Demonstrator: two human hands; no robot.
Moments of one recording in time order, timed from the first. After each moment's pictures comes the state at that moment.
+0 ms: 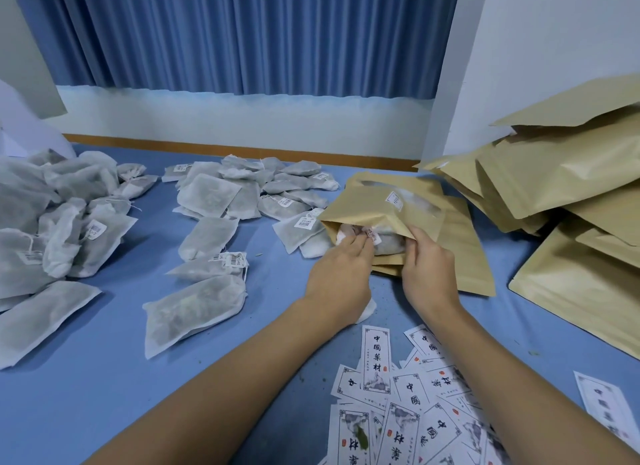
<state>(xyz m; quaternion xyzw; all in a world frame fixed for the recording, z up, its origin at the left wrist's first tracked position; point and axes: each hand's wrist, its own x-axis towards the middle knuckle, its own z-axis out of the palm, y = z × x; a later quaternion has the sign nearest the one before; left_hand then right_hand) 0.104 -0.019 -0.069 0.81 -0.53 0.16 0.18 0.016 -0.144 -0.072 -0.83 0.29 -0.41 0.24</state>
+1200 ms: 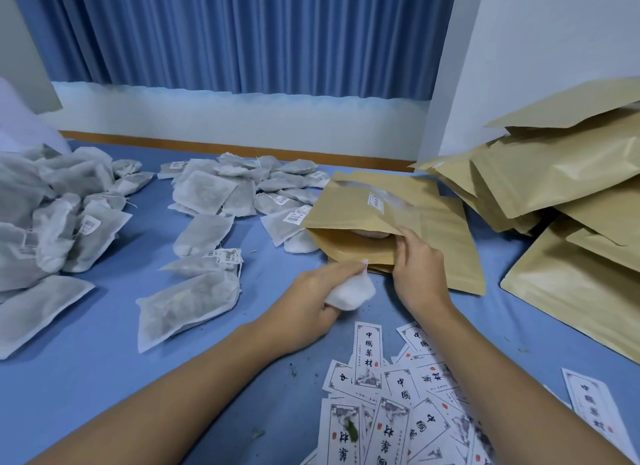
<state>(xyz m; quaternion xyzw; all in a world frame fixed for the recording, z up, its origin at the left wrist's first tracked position) 0.110 0.041 -0.080 0.70 -0.58 -0.02 0.40 0.013 -0.145 -0.075 -0.84 0.26 -0.39 0.27</state>
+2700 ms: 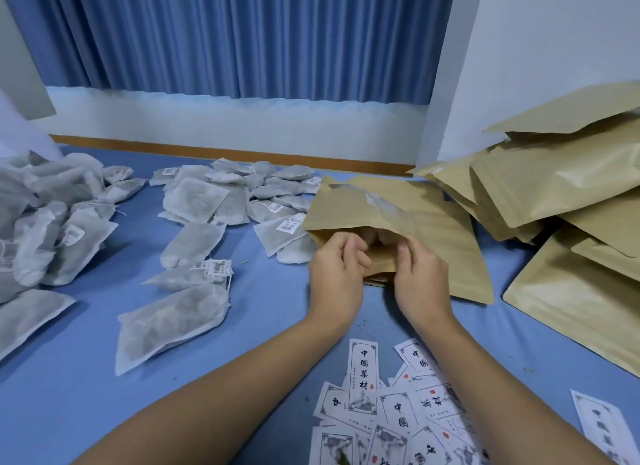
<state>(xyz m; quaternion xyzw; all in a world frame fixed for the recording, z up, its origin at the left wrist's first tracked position) 0.083 -0.042 -0.055 0.67 -0.28 -0.04 0.68 0.017 -0.152 -0.076 -0.80 0.25 -0.46 0.30</state>
